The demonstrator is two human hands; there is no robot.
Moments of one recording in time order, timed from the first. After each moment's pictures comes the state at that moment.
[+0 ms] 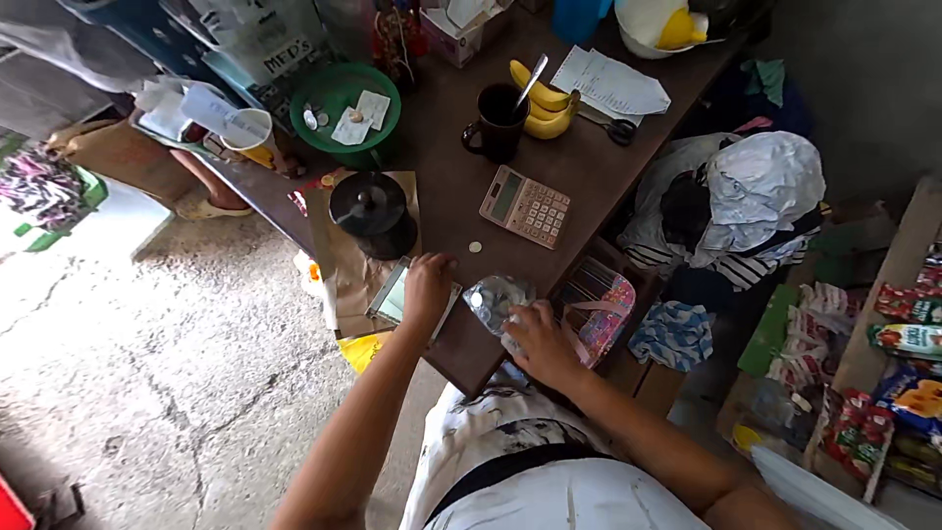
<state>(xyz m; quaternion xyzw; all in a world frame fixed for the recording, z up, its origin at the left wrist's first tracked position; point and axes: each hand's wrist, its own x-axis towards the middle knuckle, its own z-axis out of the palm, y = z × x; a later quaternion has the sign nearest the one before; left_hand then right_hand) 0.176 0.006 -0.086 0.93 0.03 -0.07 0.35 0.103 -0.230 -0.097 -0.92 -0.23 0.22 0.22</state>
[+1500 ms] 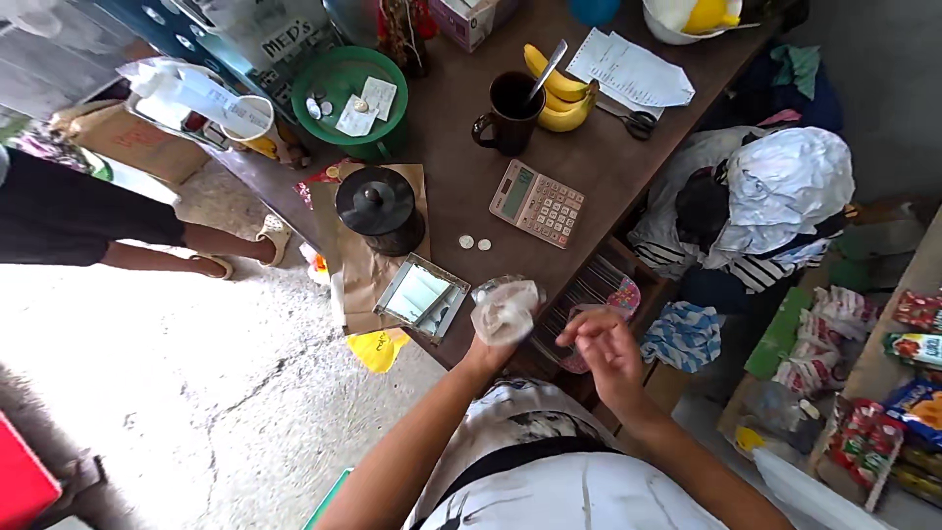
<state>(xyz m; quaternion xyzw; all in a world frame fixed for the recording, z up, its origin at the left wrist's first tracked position) 0.115 -0.076 -0.074 0.63 0.08 -0.07 0.77 0.098 -0.257 -0.039 -0.70 -0.14 0.02 0.70</state>
